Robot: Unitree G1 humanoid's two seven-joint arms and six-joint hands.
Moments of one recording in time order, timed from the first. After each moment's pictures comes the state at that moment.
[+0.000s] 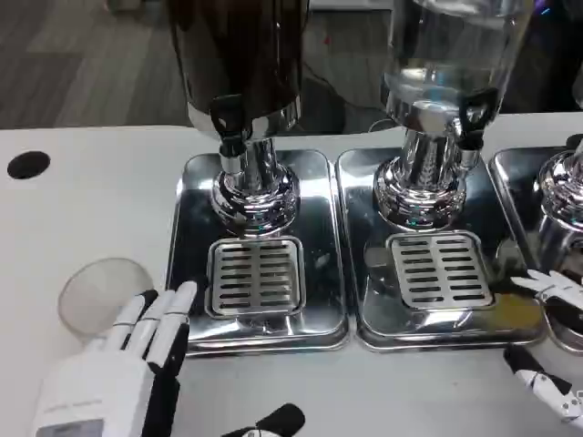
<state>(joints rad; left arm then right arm) 0.88 0.18 -0.13 -0.69 1.11 -0.14 0.21 0.40 -0.55 -0.14 0.07 -0.34 -0.71 0.04</state>
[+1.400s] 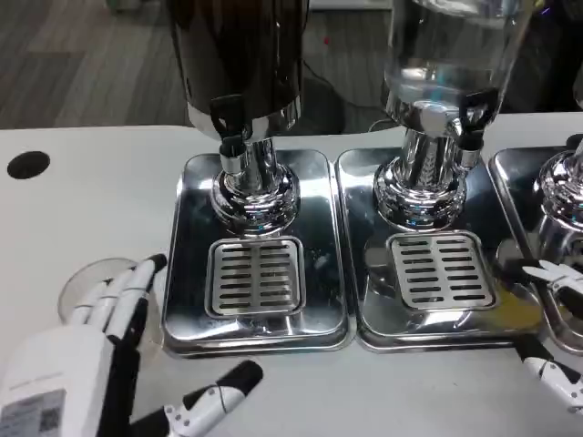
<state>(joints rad) 0.77 0.17 -0.07 -0.67 1.03 -0.05 0.16 0.40 -0.54 -0.16 0.05 -0.31 -0.68 0.05</state>
